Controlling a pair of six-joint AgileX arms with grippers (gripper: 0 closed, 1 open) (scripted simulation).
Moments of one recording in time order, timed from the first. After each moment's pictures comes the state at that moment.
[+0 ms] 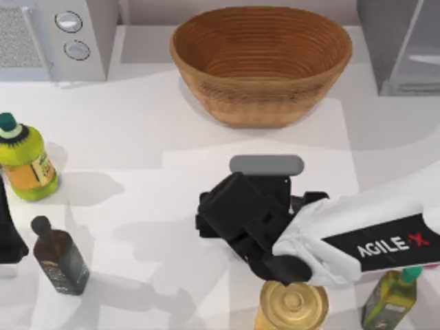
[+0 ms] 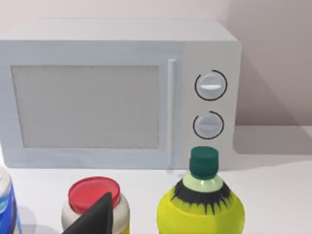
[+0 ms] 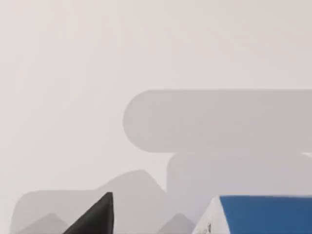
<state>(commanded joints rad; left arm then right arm) 0.00 0.00 0.00 0.00 0.00 0.00 0.92 2.02 0.96 0.09 0.67 0.73</state>
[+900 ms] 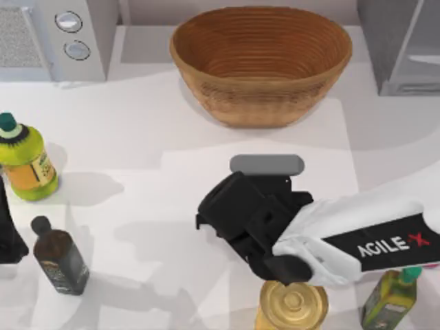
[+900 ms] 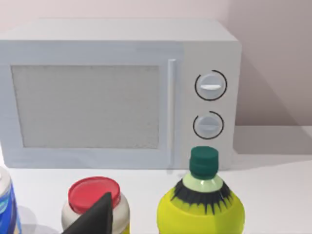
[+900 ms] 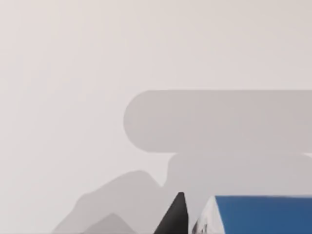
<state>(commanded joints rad) 0.00 0.00 0.00 0.00 0.00 0.00 0.92 2.02 0.96 0.09 0.67 0.73</state>
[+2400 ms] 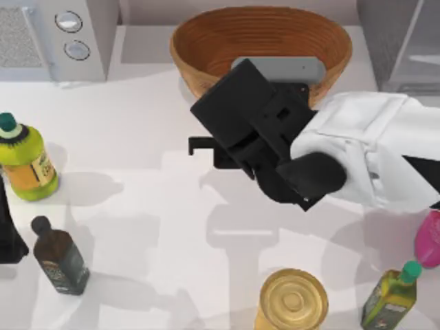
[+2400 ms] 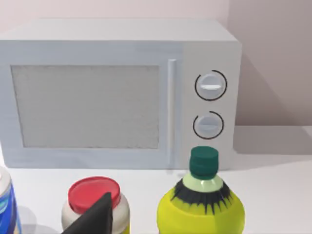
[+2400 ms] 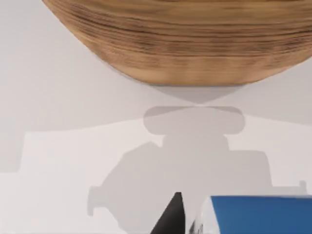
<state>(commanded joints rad) 0.00 0.00 0.00 0.00 0.00 0.00 0.91 1.72 1.26 -0.49 0.66 0.72</state>
